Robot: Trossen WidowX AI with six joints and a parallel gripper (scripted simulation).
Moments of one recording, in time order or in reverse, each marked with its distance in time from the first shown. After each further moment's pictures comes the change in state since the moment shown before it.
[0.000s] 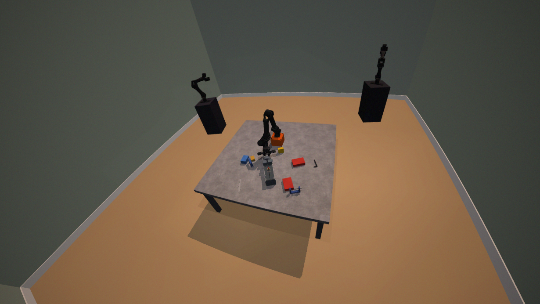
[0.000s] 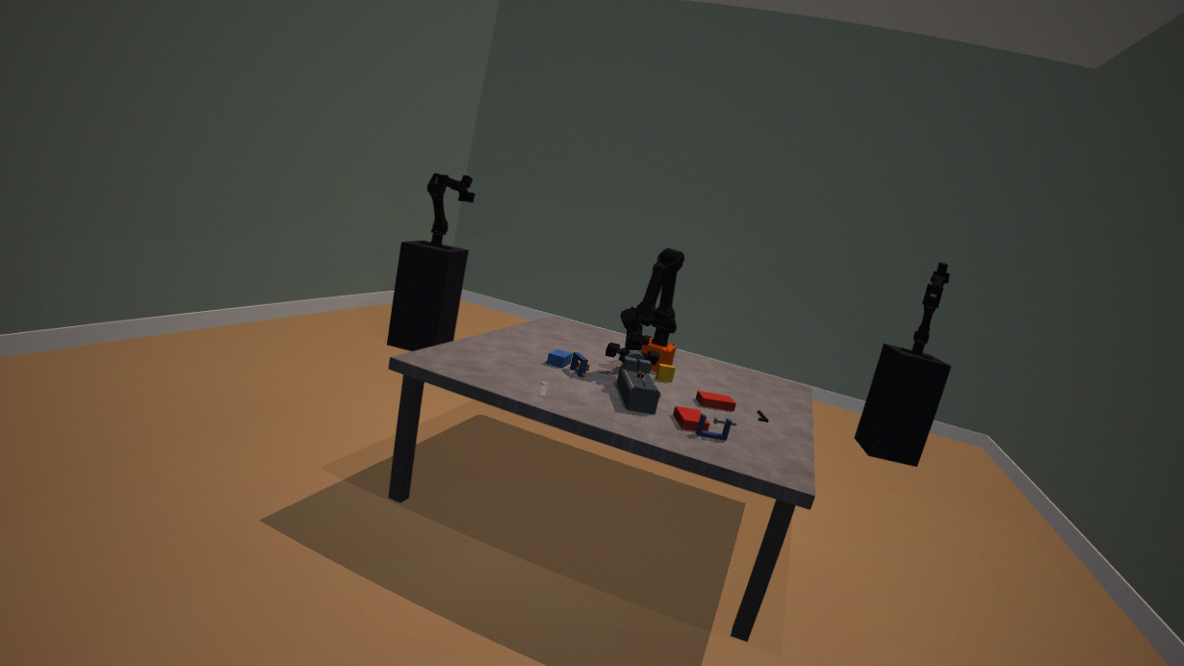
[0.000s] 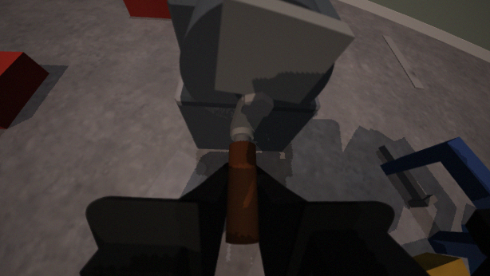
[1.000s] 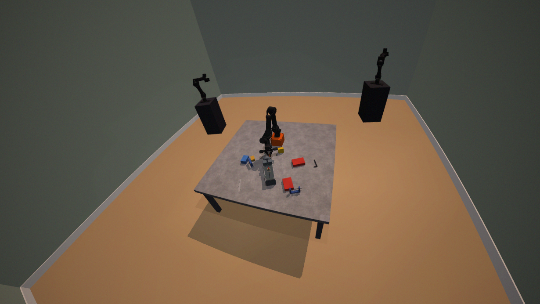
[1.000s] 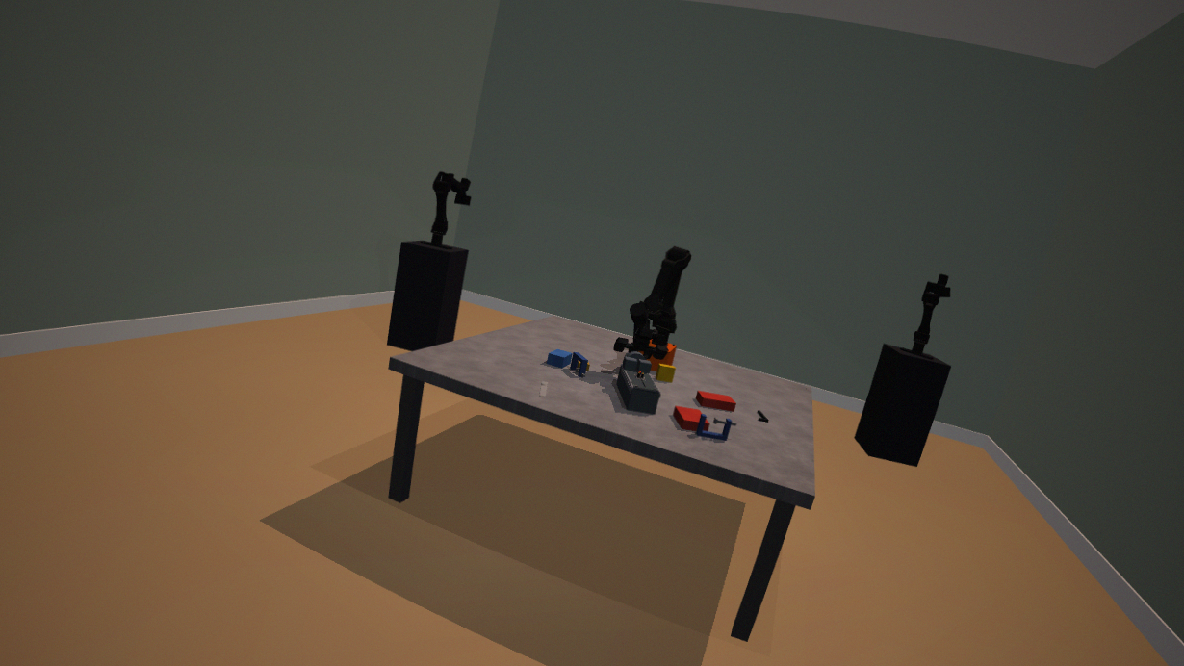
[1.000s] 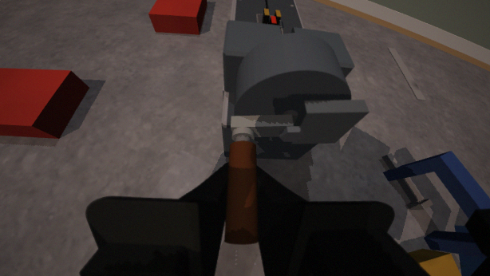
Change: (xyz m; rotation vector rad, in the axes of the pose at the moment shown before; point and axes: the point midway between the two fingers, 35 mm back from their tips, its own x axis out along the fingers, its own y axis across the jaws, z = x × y) arm -0.019 0.025 0.018 -0.002 0.003 0.020
